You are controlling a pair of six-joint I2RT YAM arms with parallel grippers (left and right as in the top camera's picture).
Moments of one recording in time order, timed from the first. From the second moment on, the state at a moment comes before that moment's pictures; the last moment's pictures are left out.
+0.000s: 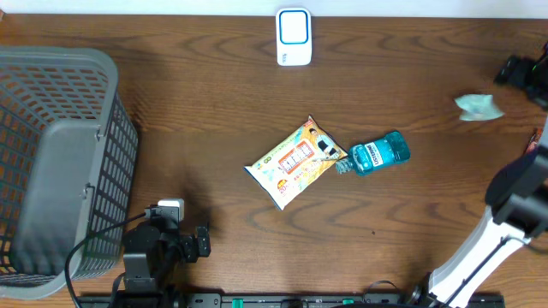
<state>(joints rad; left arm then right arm) -0.02 0.12 0.17 -0.76 0.15 -0.06 -0.46 2.20 2.20 -1.20 0.10 0.19</state>
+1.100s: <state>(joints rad) -0.02 0.12 0.17 -0.76 0.15 -0.06 -0.04 2.33 2.07 -0.86 0.15 0.12</state>
